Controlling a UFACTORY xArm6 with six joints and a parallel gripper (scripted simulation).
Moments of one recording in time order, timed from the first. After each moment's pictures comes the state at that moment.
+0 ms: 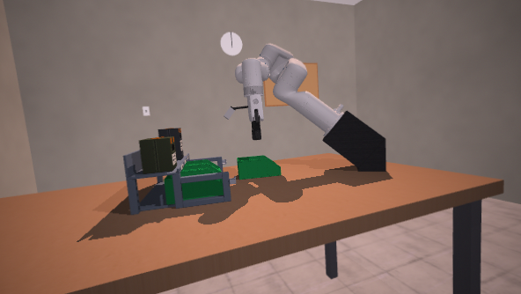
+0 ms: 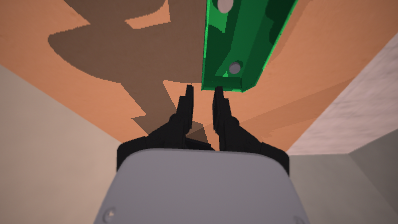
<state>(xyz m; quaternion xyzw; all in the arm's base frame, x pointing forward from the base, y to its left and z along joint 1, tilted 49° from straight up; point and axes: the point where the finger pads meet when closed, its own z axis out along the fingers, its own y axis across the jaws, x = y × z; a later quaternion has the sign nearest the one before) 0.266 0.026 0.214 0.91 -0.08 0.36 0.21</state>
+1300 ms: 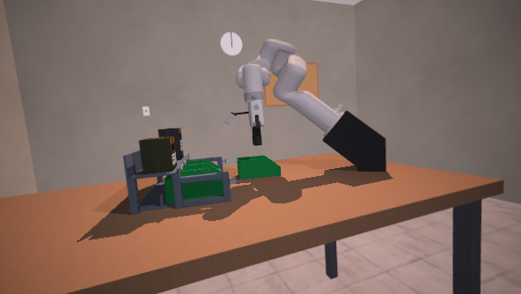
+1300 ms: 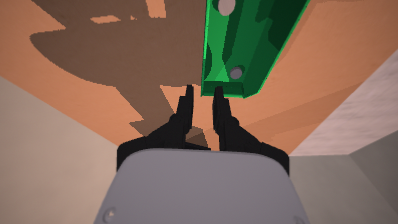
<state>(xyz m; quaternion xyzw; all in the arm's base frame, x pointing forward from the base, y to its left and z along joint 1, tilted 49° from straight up) 0.279 0.017 0.200 0.91 -0.08 0.36 0.21</state>
